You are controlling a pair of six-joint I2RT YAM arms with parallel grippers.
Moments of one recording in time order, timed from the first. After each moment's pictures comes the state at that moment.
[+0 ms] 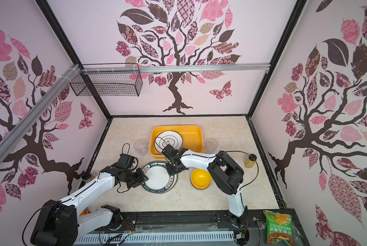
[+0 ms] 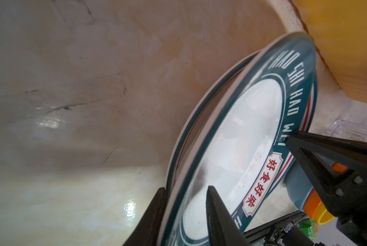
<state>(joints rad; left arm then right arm) -0.29 1.14 0.56 -0.63 0.34 -0.76 0.89 1.94 1.32 -0.61 -0.07 0.47</state>
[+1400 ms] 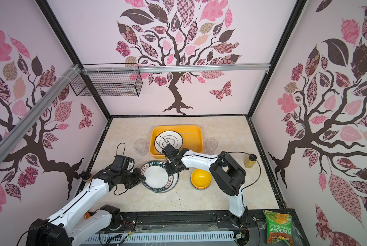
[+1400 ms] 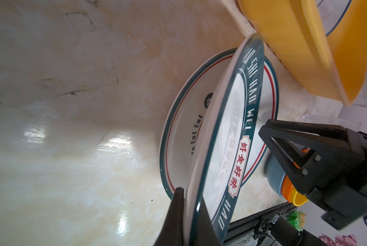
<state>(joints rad) -0.30 0.97 0.57 -0.70 0.34 -0.79 0.88 1.88 1.30 -0.57 -0.10 0.51</state>
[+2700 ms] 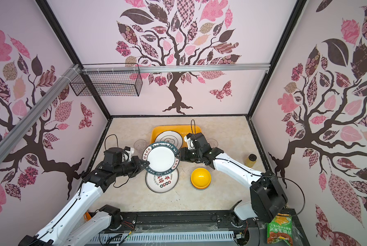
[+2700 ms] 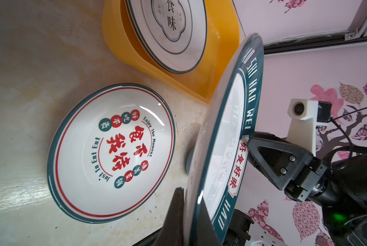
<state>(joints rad) -0.30 0.88 0.68 -0.50 0.51 -0.96 0.62 1.42 0.98 -0.24 -0.43 0.73</state>
